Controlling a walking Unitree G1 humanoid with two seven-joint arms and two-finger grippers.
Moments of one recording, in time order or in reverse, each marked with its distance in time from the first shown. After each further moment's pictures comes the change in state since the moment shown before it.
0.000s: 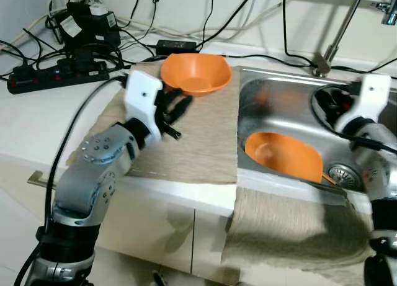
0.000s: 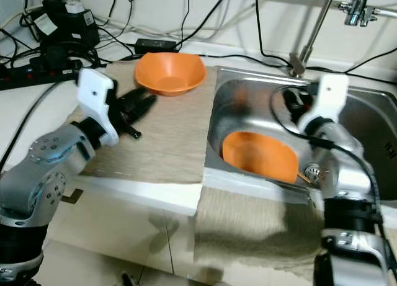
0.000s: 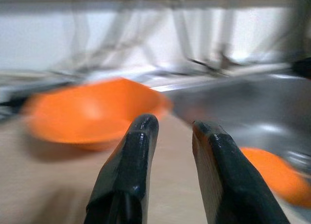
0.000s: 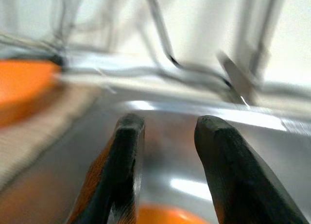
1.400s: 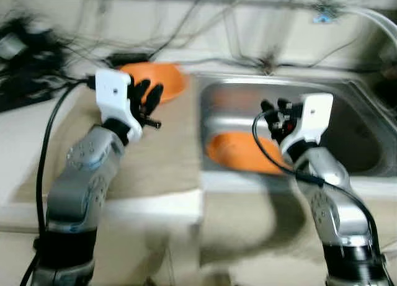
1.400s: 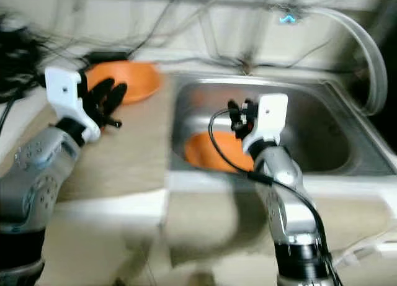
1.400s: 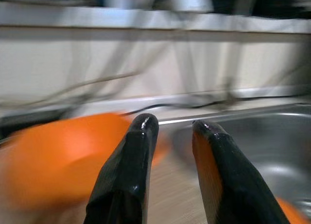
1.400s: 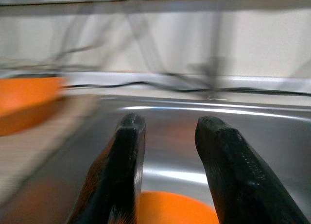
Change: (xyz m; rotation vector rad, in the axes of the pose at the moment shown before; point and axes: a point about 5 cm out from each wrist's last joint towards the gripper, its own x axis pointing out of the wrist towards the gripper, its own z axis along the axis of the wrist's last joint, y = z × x) left arm -0.011 0.016 -0.005 -0.043 -0.053 0.169; right arm -0.032 0.091 -0.020 0.061 -0.037 0.107
